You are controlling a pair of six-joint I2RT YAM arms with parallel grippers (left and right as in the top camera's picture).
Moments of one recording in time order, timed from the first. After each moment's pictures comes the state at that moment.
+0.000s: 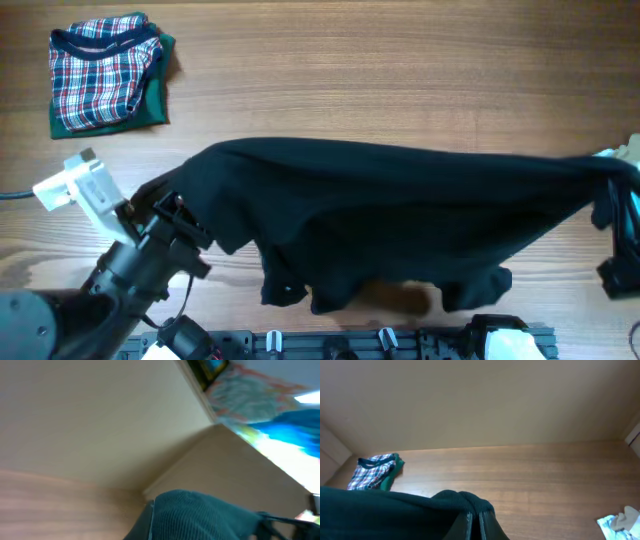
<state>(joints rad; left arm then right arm) -0.69 0.63 1.21 -0.43 -0.09 -0.73 -0.06 1.12 2.37 -1.61 -0.19 0.09</state>
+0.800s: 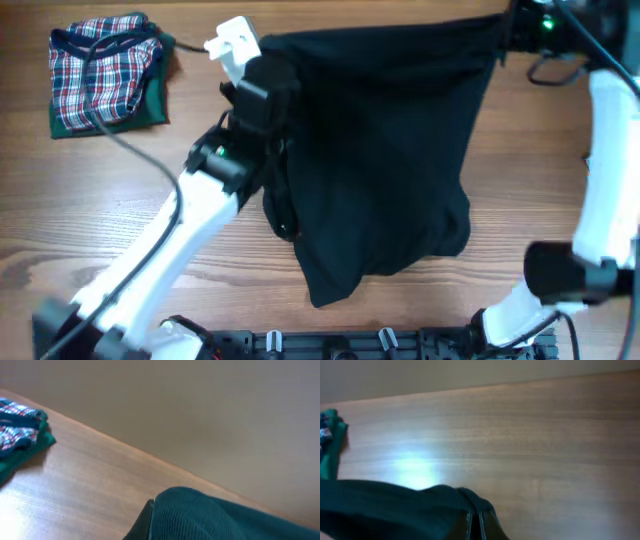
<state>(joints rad) -0.51 1.48 1.22 -0.11 -0.55 -0.64 -0.02 1.85 2.29 -1.32 -0.18 0.07</state>
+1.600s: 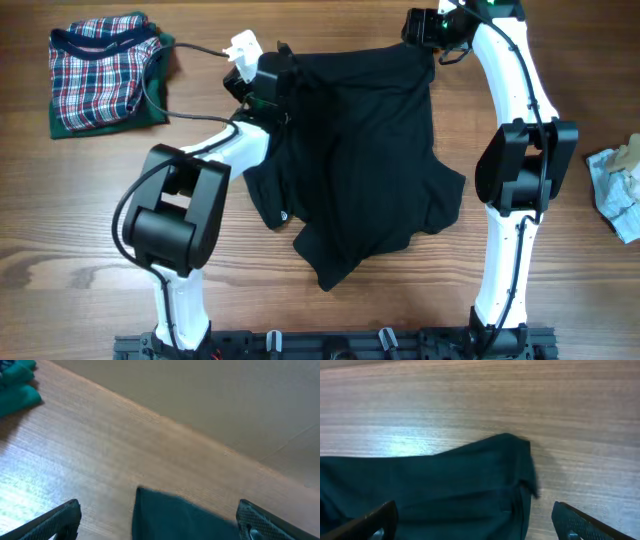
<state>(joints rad) -0.36 2.08 1.22 0.39 -0.51 -0.58 0.05 2.44 2.29 -0.89 -0.17 0.08</state>
